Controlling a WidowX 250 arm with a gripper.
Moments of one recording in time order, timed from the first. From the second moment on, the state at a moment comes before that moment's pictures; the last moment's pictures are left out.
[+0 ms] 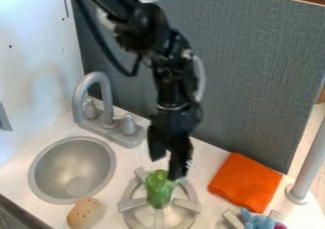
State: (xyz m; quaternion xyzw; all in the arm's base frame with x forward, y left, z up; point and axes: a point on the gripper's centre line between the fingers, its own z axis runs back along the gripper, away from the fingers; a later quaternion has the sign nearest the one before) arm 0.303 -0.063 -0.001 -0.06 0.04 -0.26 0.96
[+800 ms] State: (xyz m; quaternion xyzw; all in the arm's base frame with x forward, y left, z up) arm 0.377 -0.137 -0.020 -0.02 -0.08 -0.31 0.95
